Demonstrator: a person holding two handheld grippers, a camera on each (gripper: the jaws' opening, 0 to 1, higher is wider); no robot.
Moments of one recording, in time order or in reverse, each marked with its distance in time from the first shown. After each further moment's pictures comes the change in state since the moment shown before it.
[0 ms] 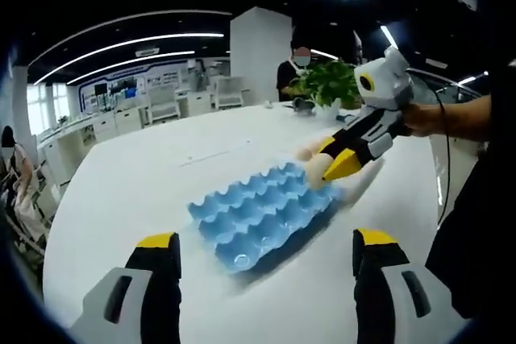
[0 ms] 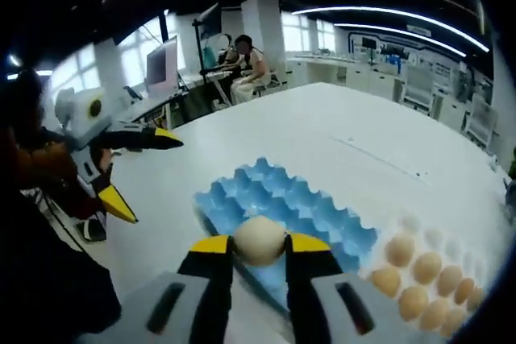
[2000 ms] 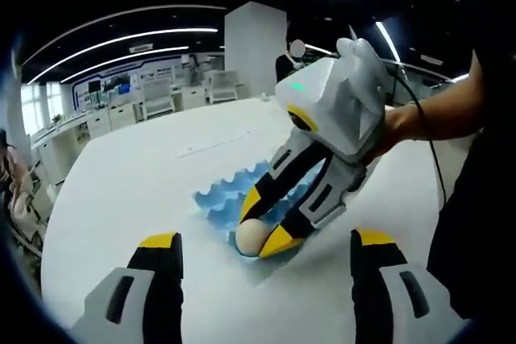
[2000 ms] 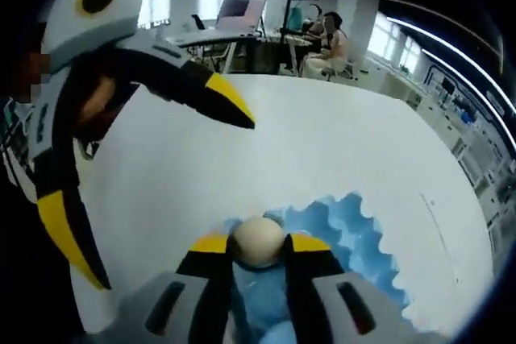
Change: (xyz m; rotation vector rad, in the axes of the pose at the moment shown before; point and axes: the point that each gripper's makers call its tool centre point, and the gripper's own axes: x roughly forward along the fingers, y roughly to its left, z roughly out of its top) left arm 0.004 0.021 -0.022 0.008 0.031 -0.034; right arm 0.126 0.075 -0.001 -0.458 0.194 0.186
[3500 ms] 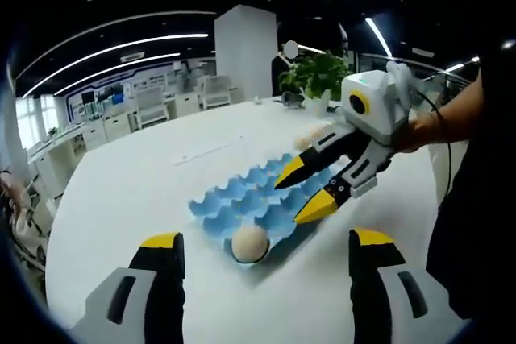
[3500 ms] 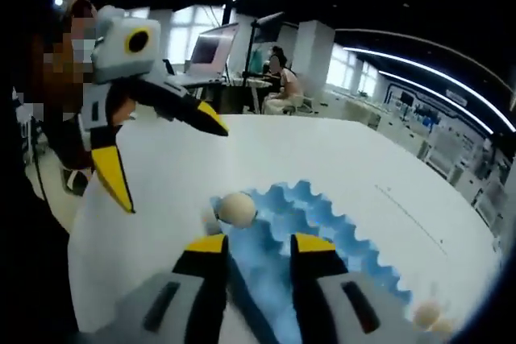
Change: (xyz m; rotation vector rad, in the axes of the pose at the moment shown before) left arm -0.001 -0.011 0.009 0.060 -0.014 -0.020; right arm -0.069 -0.014 -0.031 0.113 -0.256 -0.189
